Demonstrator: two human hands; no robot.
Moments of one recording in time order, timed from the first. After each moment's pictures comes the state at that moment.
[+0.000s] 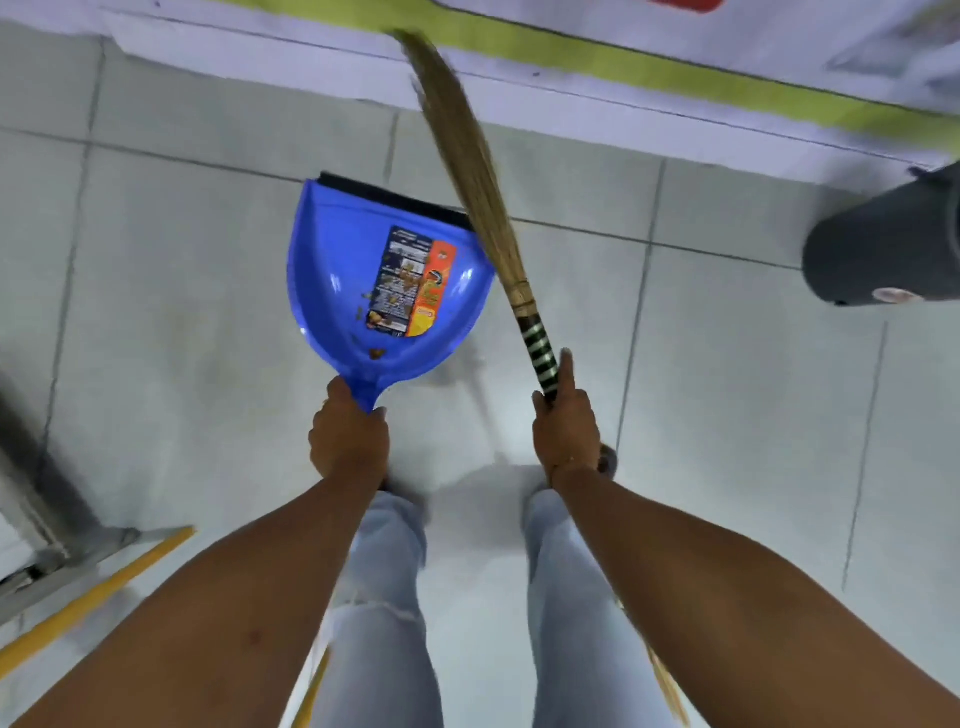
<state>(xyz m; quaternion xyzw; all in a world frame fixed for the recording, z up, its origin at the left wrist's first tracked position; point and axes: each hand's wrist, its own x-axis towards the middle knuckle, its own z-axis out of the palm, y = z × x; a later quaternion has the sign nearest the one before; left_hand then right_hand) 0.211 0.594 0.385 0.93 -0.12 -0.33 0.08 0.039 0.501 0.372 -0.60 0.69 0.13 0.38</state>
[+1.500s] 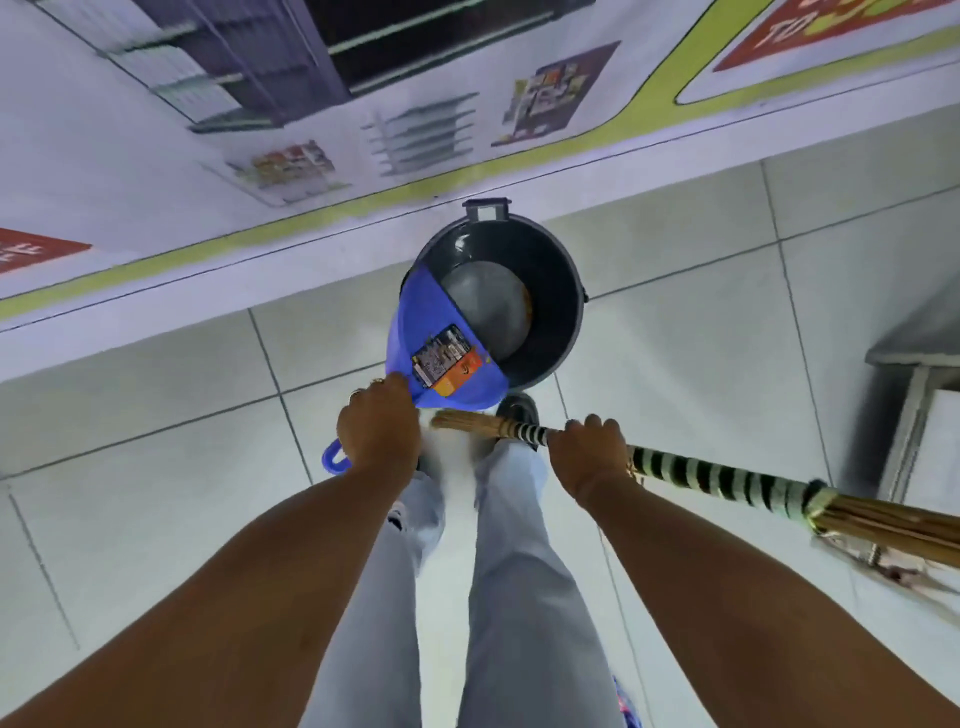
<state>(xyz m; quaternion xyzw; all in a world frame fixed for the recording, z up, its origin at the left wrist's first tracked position) -0.398 -0.027 0.410 0.77 -0.54 -0.30 -0.19 -0.606 -0.009 0.404 -0.68 0.54 0.43 0.24</state>
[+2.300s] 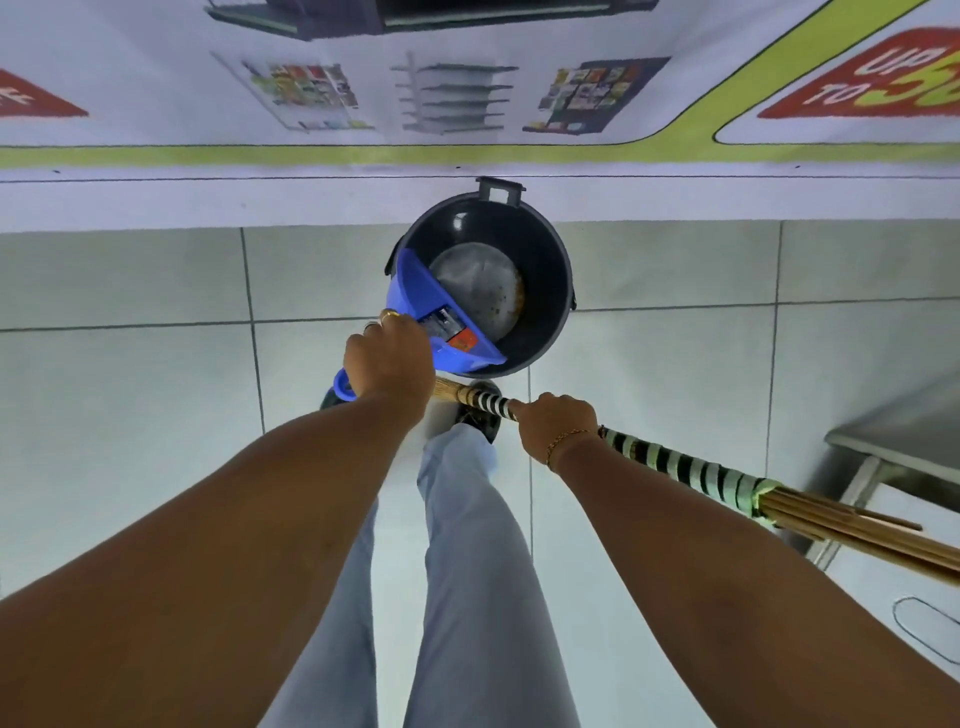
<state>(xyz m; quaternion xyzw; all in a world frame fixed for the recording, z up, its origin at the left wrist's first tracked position) -0.460 -0.049 0.419 0.77 -0.54 -0.25 -0.22 -0.635 -0.053 0.409 -0.73 0.41 0.46 0.28</state>
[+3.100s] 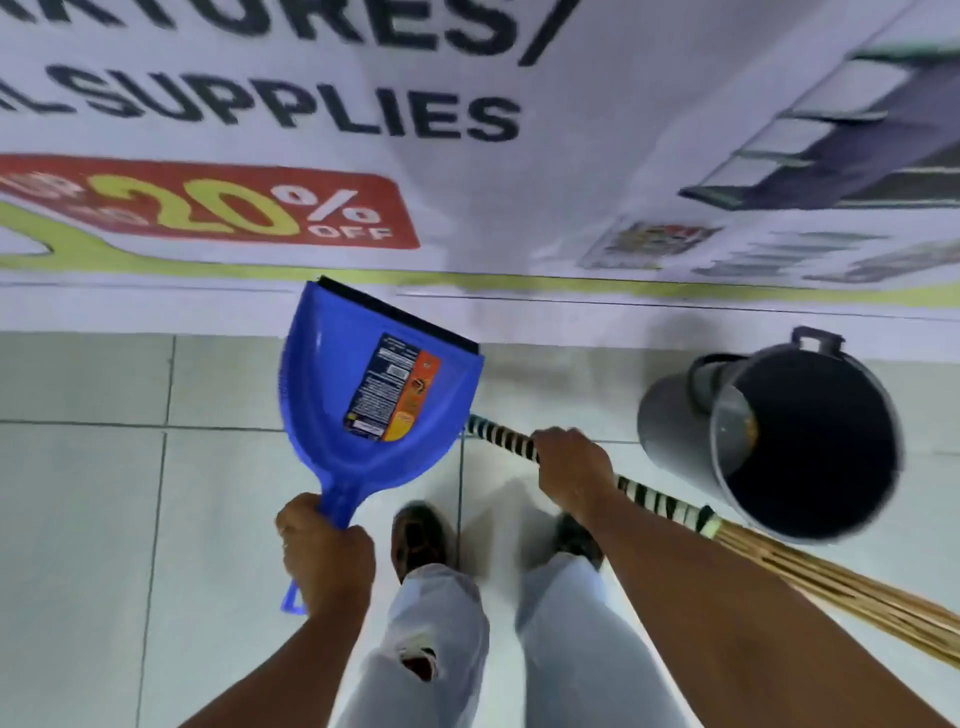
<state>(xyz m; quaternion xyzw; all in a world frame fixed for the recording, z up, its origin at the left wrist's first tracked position) -0.033 0.132 0.345 0.95 -0.03 -0.27 0.16 -0.213 -0.025 0.309 -0.78 0.46 0.33 0.27</state>
